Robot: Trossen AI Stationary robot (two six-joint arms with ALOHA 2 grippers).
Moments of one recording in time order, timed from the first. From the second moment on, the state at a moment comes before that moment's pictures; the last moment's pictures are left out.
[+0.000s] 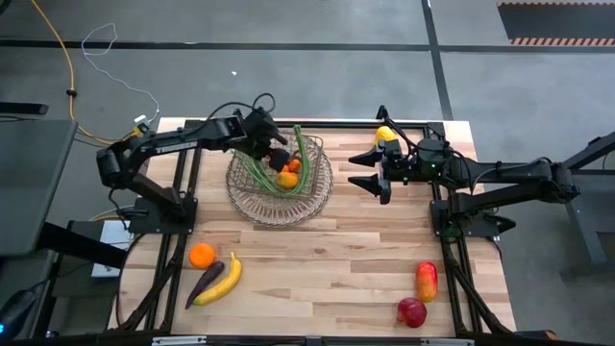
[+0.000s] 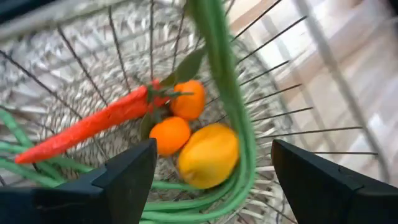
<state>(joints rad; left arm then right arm) 0.59 1.46 1.12 -0.64 0.08 -0.49 -0.11 0.96 0.76 0.15 -0.07 0.34</state>
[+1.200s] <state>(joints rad) 0.58 0.91 0.78 0.26 0.33 -0.42 -0.11 0.96 0.76 0.15 -0.06 0.33</state>
